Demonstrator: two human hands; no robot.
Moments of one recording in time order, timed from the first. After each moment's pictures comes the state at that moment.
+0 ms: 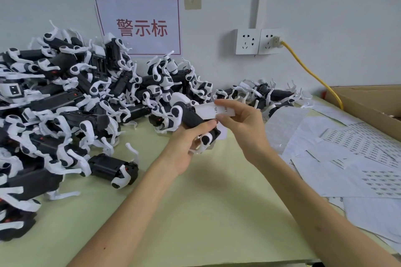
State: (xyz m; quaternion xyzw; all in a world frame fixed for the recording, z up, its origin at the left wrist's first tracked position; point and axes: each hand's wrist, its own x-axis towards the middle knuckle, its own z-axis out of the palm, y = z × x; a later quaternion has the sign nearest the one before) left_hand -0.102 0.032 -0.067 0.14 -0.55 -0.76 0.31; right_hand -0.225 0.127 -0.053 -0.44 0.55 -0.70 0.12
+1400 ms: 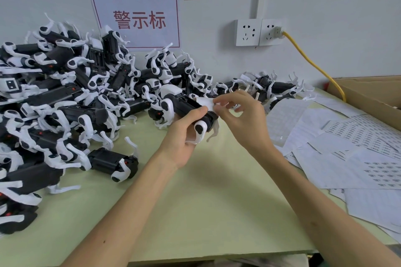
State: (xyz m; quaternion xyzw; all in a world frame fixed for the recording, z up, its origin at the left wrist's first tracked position) left_hand -0.098 0.037 -0.062 0.13 -0.49 -0.79 0.33; right_hand -0.224 0.130 -0.054 -0.49 0.64 -0.59 -0.06
